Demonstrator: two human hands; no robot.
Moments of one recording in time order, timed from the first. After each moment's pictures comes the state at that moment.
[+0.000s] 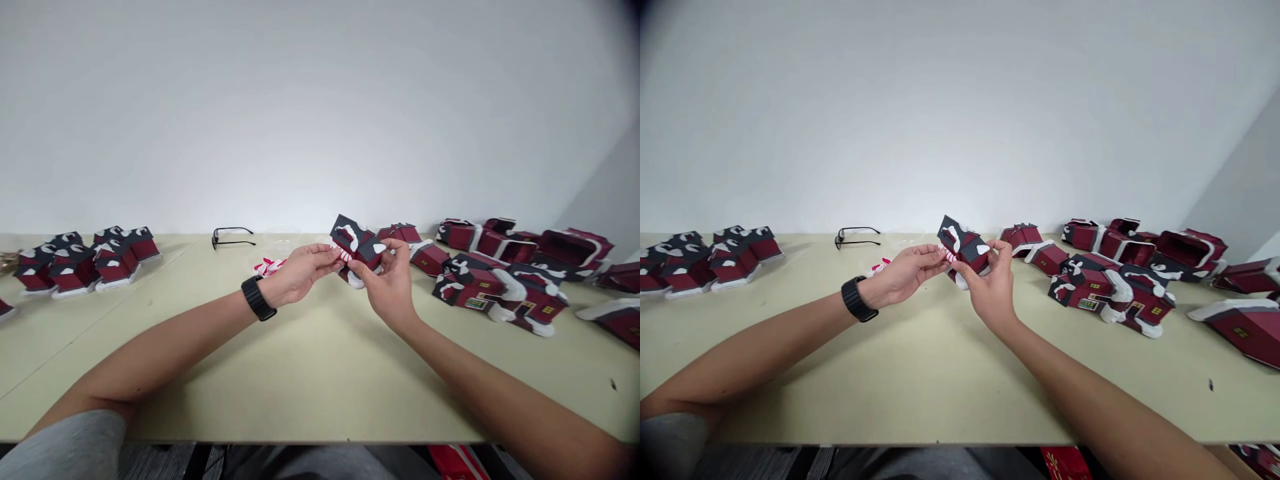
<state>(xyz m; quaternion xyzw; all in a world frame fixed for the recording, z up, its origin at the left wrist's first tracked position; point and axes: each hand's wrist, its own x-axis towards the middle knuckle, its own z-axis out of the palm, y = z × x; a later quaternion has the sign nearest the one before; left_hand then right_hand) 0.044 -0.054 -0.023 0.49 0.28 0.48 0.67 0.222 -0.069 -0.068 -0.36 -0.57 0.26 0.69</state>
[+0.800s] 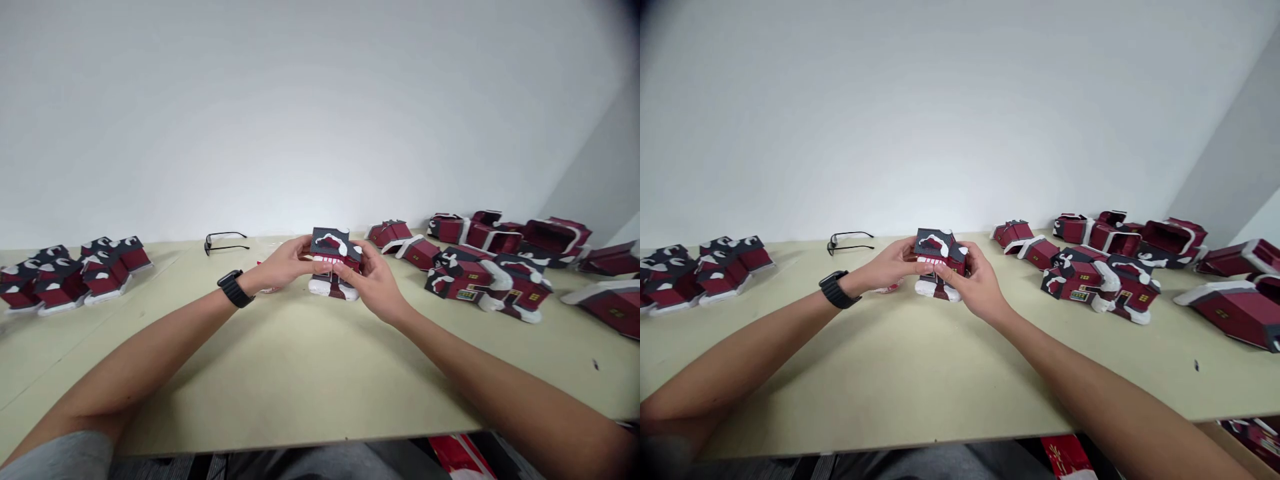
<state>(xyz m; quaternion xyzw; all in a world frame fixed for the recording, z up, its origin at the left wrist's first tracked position) 0.013 -0.046 -0.002 0.76 0.27 0.35 0.47 0.223 -0.074 -0.057 -0.31 -0.62 0.39 0.60</state>
